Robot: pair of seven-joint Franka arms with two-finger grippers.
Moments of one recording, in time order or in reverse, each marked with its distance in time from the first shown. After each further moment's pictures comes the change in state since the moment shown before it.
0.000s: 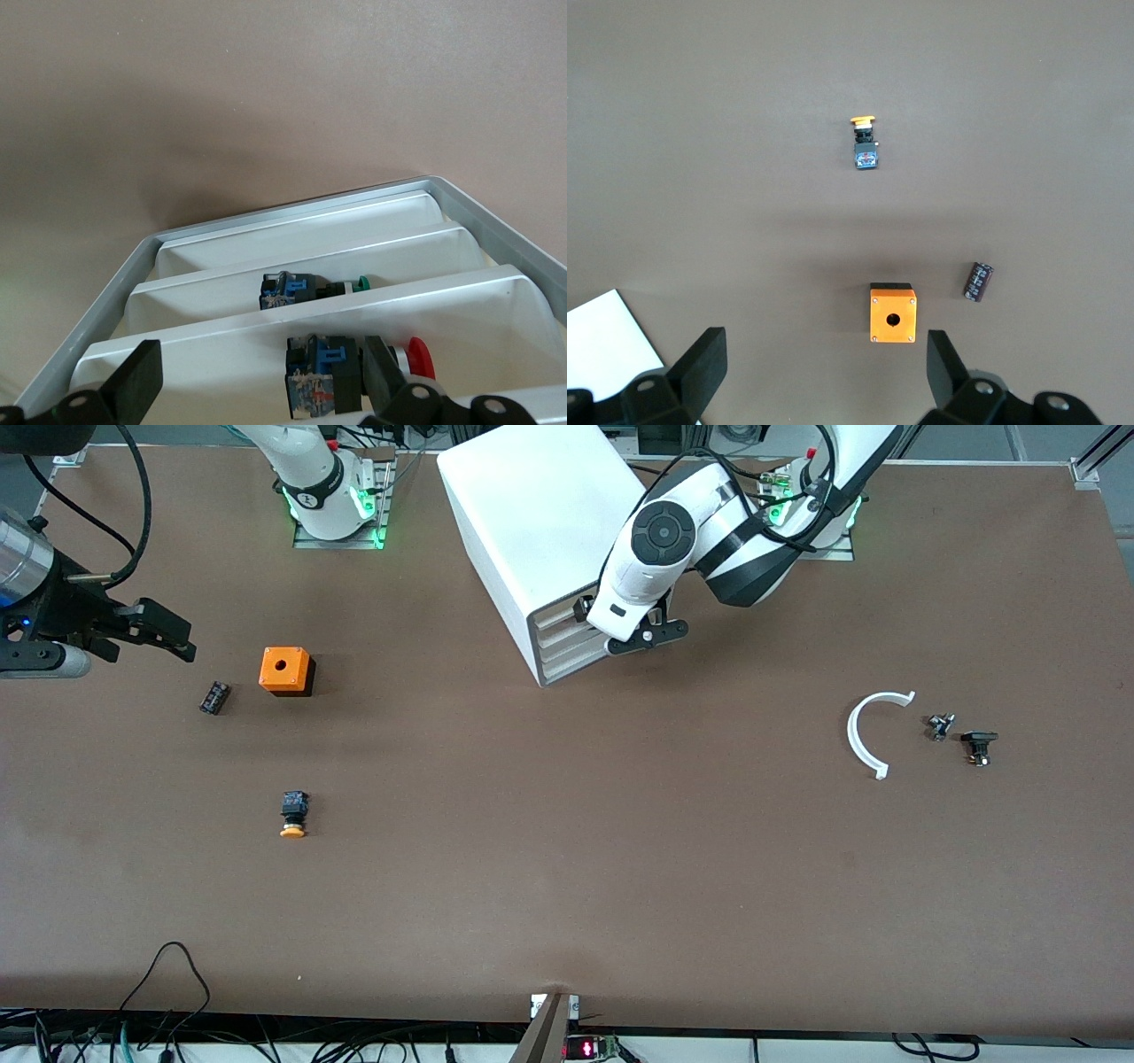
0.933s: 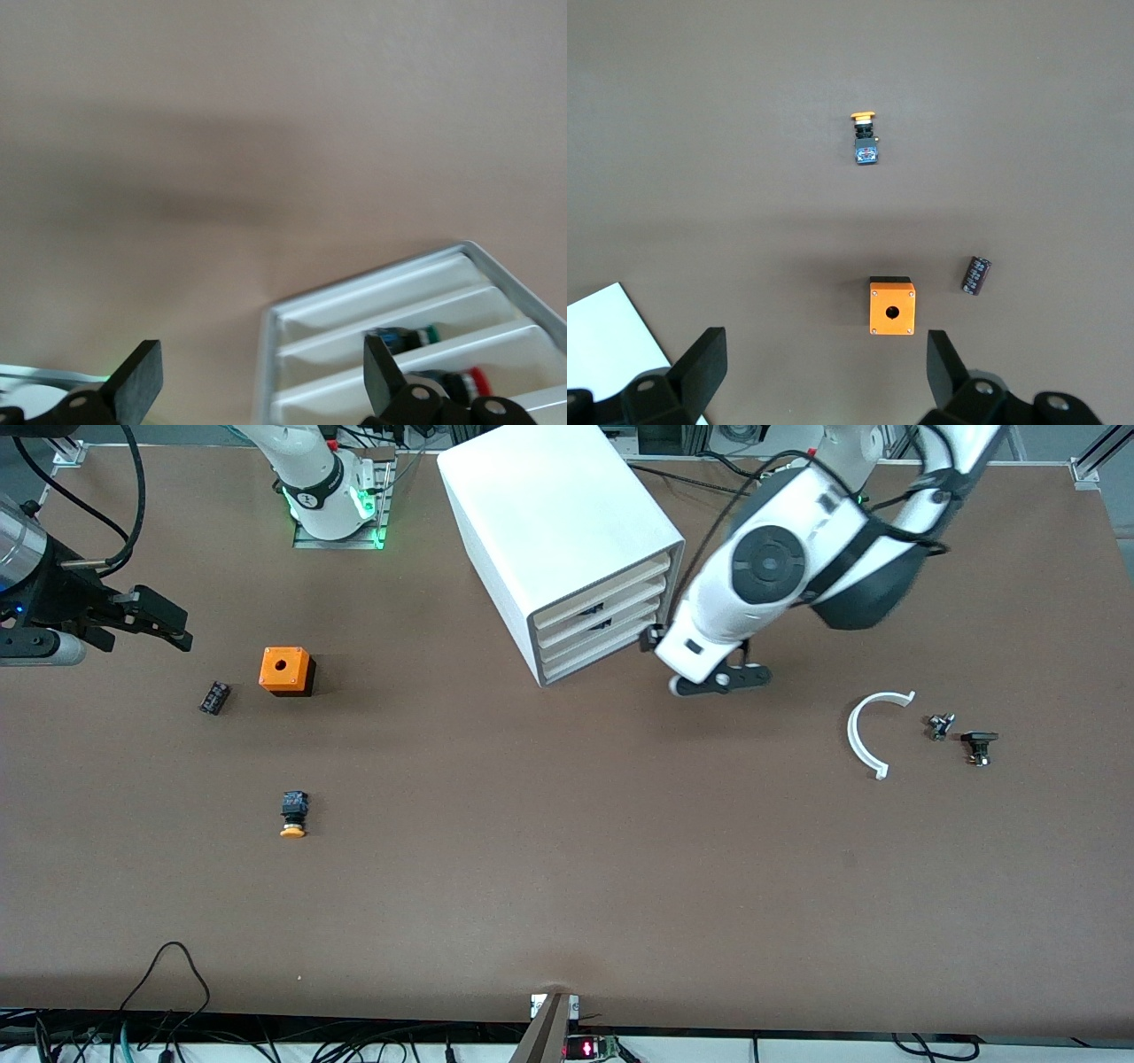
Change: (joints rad) left arm 0.212 -0.006 0.006 0.293 0.111 -0.381 0.372; right arm 0.000 -0.009 0.002 0.015 0.000 -0.025 0.000
